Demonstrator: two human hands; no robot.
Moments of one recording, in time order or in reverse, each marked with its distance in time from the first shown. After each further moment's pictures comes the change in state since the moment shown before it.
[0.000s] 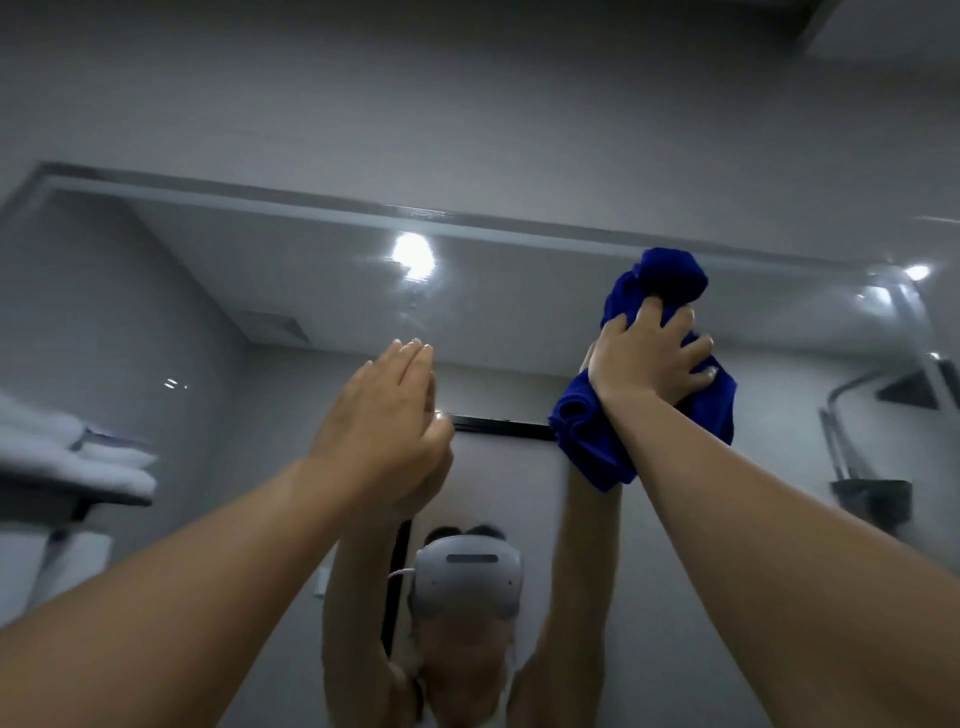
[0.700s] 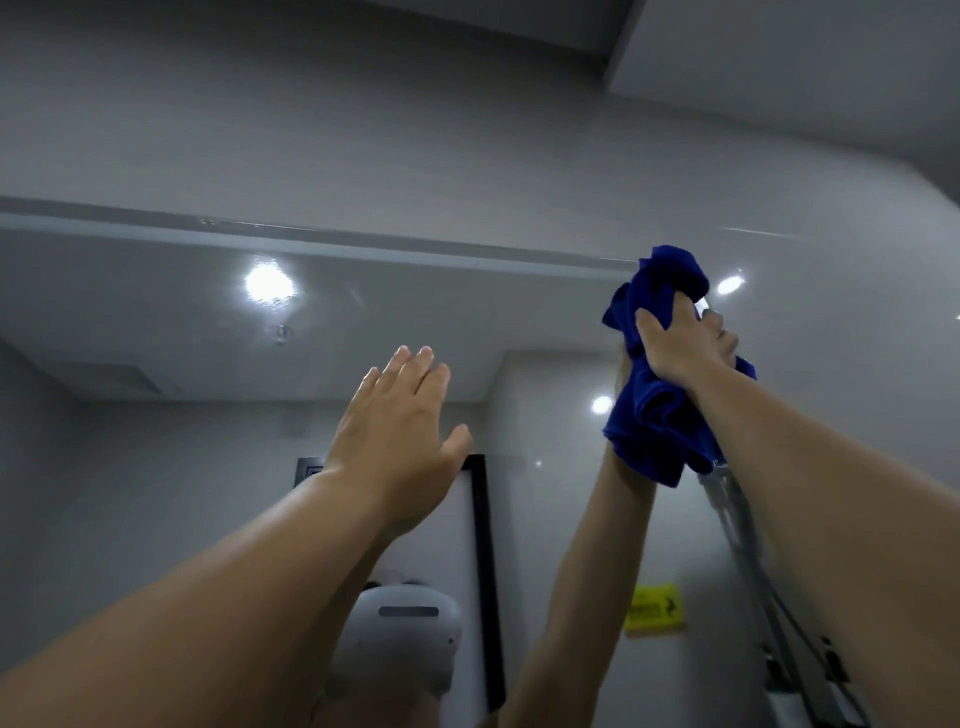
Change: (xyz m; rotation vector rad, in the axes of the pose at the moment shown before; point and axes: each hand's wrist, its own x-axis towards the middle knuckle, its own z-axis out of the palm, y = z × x) left_hand 0.065 0.150 0.079 -0.045 0.010 0.194; right_hand 0.155 0.176 -0.075 -0.066 -0.094 0.068
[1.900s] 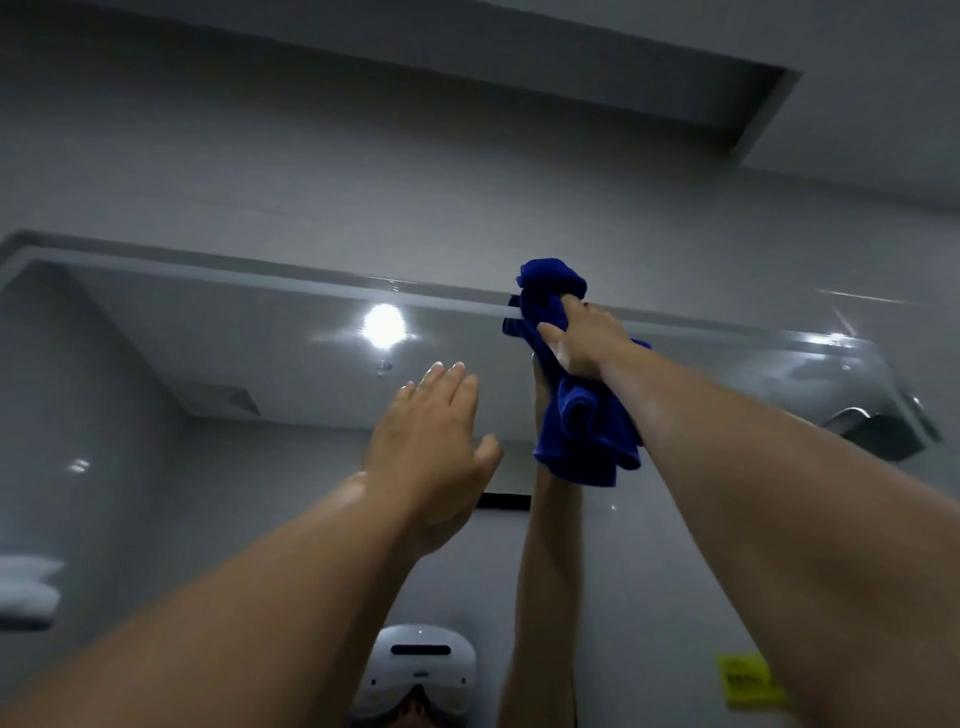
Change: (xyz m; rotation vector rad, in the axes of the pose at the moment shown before) left_hand -0.047 -0.182 -0.109 0.023 0.023 -0.037; right_hand -0.116 -0.287 0.080 -0.116 -0.193 -0.490
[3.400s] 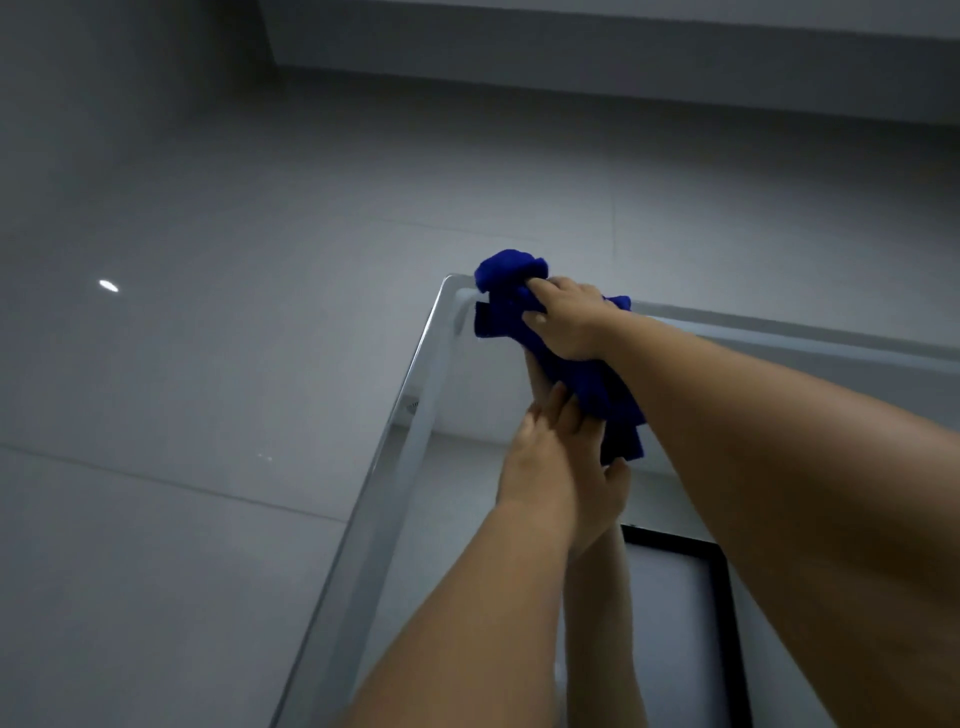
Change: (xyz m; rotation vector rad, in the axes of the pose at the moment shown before) left_hand -0.069 -0.249 -0.067 -0.079 0.191 -0.003; right_hand -0.018 -0.387 0.083 -0.073 -0.066 -0.450
